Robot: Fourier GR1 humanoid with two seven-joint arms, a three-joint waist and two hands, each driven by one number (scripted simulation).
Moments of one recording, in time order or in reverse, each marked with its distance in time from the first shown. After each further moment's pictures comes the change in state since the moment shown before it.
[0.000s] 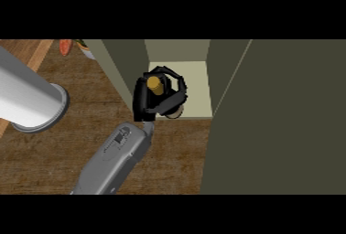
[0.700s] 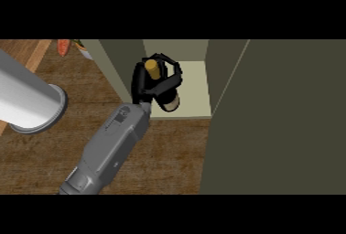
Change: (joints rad) left arm -0.178 0.003 0.122 0.284 0.050 -0.104 -0.019; right arm 0.006 0.018 0.010 0.005 0.000 -0.004 -0.010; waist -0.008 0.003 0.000
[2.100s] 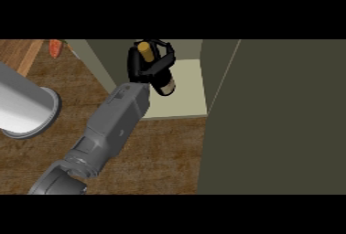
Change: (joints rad) left arm -0.303 -0.003 0.248 0.497 0.071 -0.042 -0.249; right arm 0.019 0.022 0.028 0.010 -0.016 0.034 -0.024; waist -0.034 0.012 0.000
